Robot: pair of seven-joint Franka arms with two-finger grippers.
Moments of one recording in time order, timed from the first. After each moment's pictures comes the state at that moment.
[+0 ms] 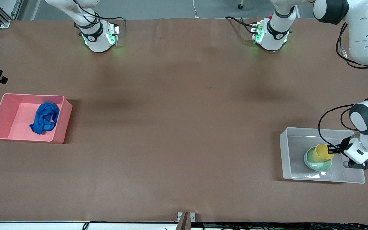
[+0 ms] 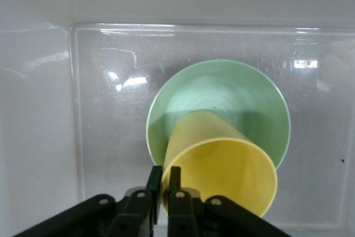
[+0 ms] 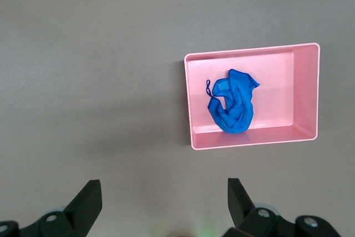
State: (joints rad) left arm 0.03 0.71 0.21 -1.50 -0.18 2.23 0.35; right arm -0.06 0.03 -0.08 -1.45 0.01 1.43 0.00
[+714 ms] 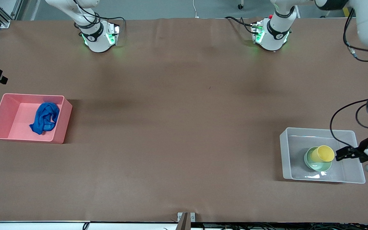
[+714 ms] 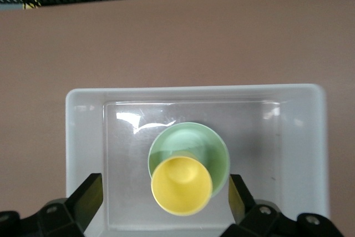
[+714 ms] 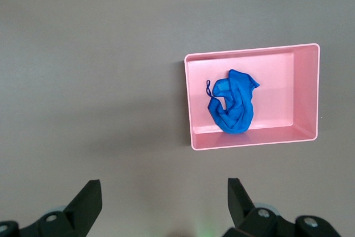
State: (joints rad) left arm 0.00 0.53 0.20 -1.43 -0.18 2.13 0.35; right arm -0.06 0.03 -0.08 -1.45 0.01 1.43 0.00
